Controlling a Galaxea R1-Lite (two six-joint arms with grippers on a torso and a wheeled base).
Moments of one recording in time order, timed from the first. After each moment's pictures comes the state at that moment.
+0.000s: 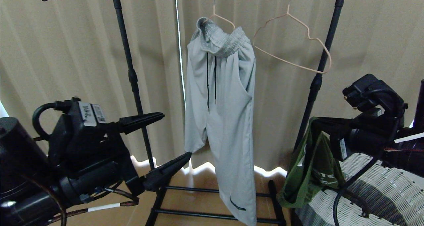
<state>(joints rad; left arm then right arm) -0.53 1.45 -0.37 -1.12 -0.39 0.28 0.46 1.37 -0.71 -0.34 -0.16 -0.22</state>
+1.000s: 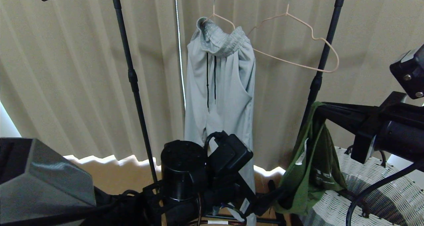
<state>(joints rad) -0.91 1.98 -0.71 -1.12 -0.16 0.12 0.62 1.24 -0.74 -0.34 -0.11 -0.20</state>
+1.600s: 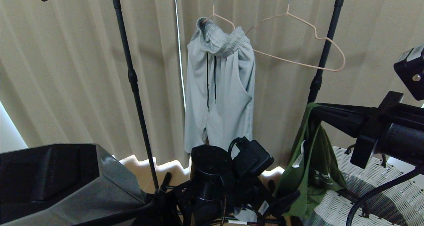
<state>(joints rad) -0.94 2.10 -0.83 -1.12 -0.16 0.12 0.66 1.24 -0.75 -0.34 -0.07 -0.18</state>
